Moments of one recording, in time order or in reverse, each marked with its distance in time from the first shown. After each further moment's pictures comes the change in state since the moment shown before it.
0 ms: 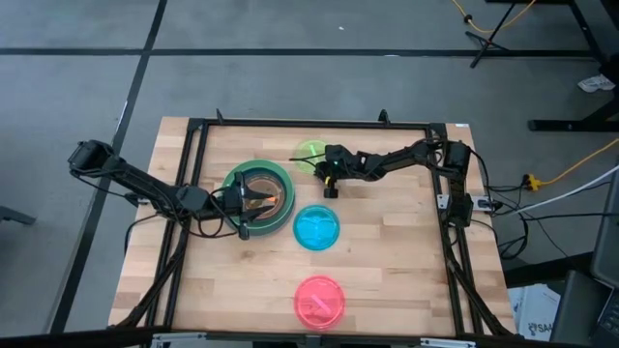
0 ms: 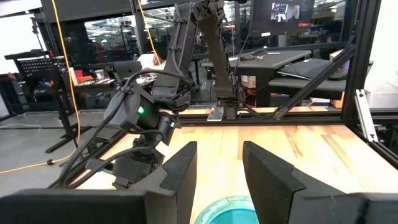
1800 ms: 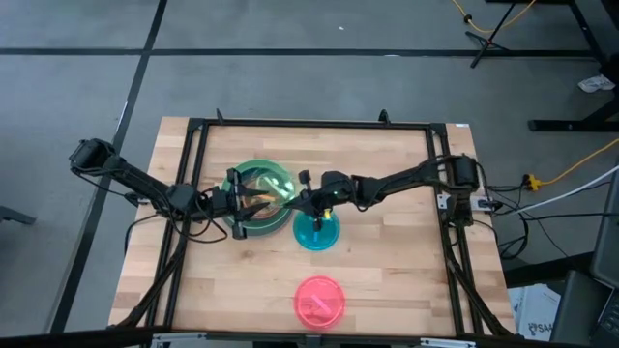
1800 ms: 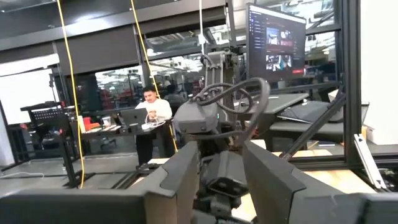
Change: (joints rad) left arm -0.044 -0.003 0.001 0.228 -0.020 0.159; right arm 0.304 -0.076 0.073 0.292 -0.151 -0.187
